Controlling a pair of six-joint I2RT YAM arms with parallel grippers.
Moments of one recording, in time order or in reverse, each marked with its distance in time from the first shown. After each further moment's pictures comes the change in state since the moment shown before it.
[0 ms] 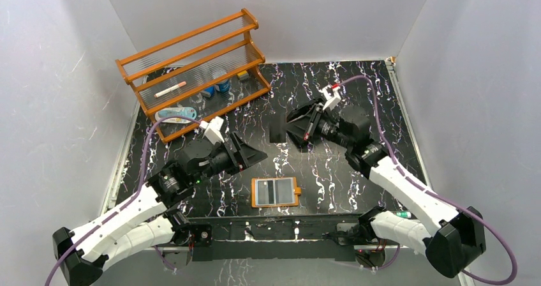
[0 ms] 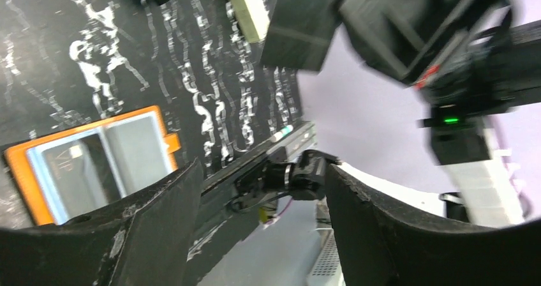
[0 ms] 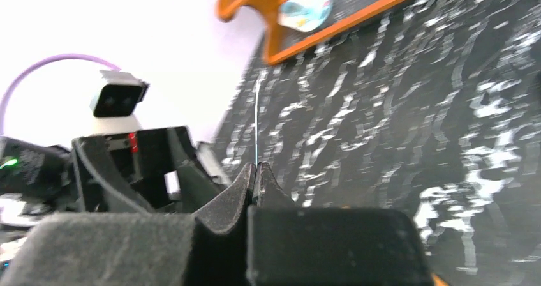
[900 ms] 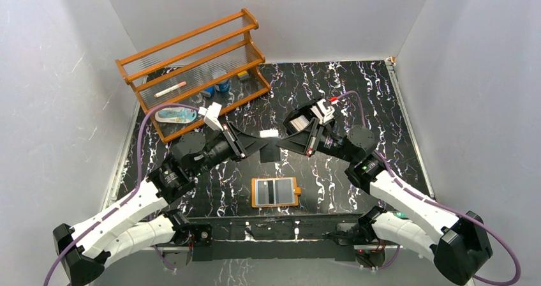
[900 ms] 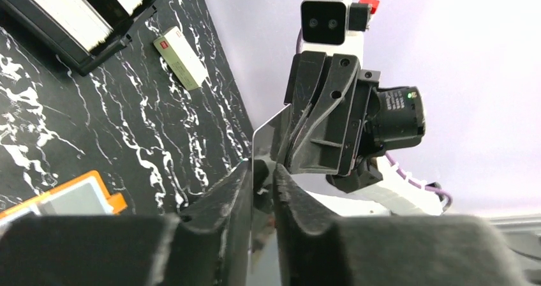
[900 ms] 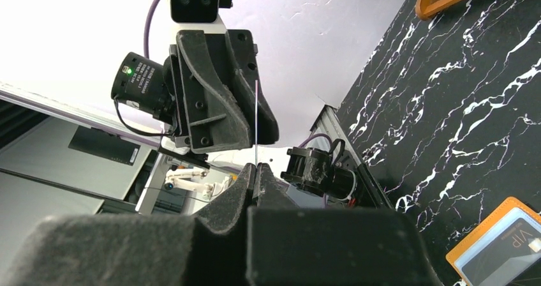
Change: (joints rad) left arm 0.000 0.042 0.080 0.213 0.002 0.024; right arm 0.082 -0.108 -0.270 0.500 -0.229 0.468
